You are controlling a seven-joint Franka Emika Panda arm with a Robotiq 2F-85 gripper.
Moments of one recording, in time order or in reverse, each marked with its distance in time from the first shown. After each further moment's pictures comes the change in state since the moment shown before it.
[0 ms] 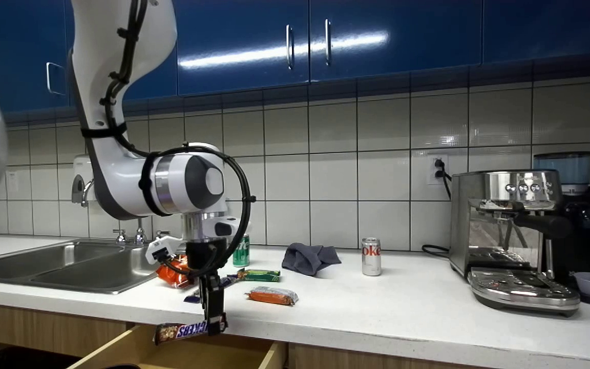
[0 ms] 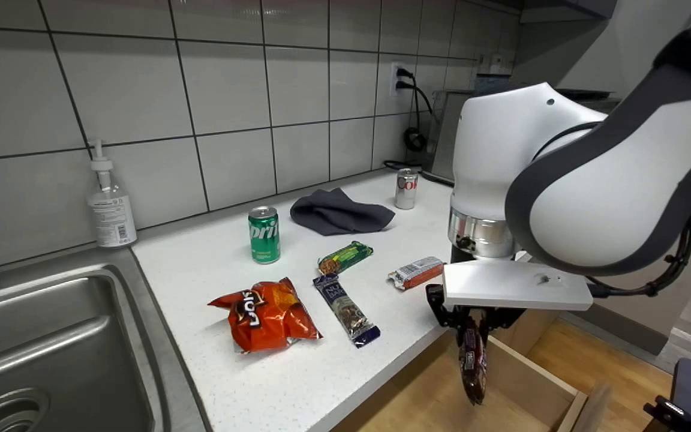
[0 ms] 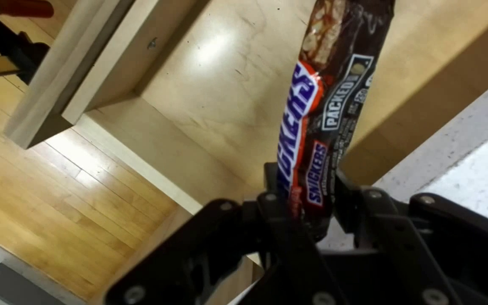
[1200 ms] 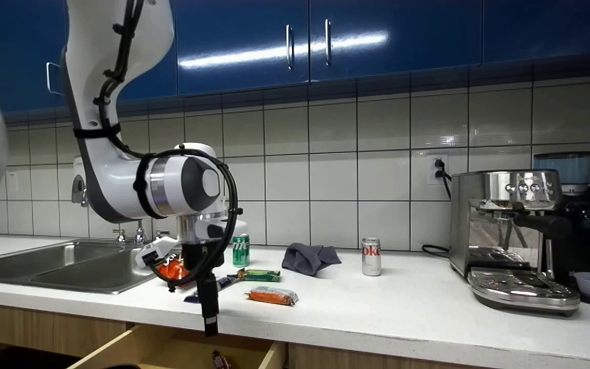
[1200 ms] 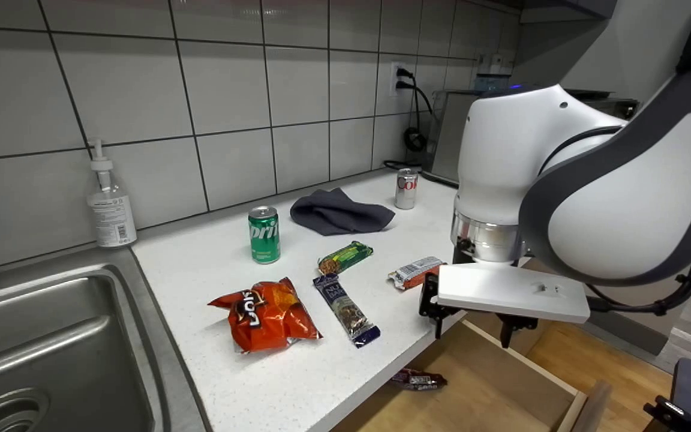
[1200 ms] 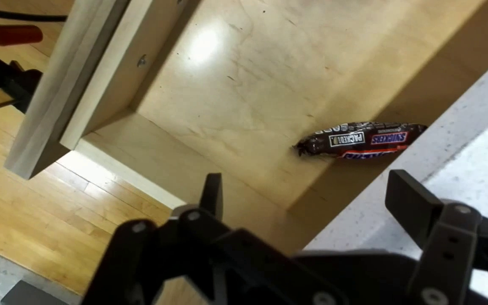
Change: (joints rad) arm 0.000 -0.014 0.007 -0.028 -0.028 0.045 0.132
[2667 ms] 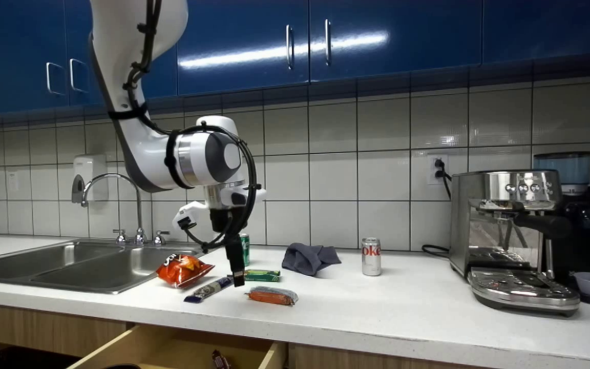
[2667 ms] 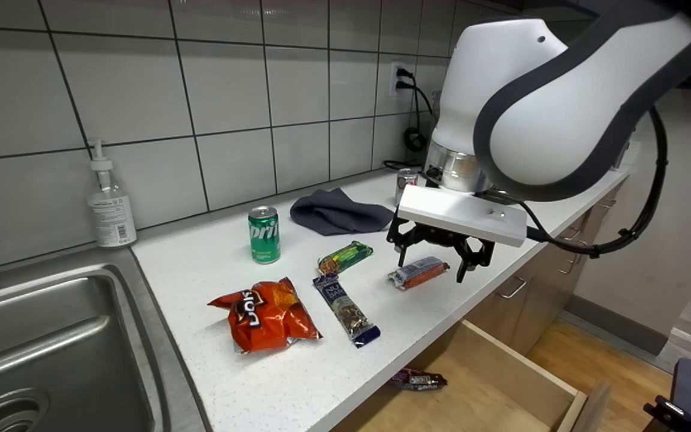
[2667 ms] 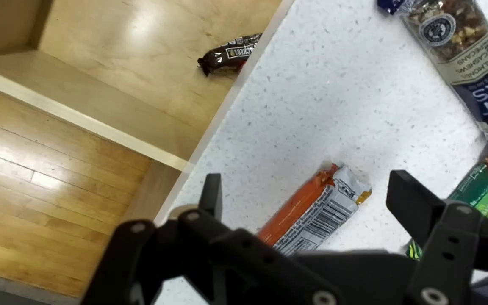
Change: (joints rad) arm -0.106 -0.014 0.057 0.161 0.047 -0.008 -0.010
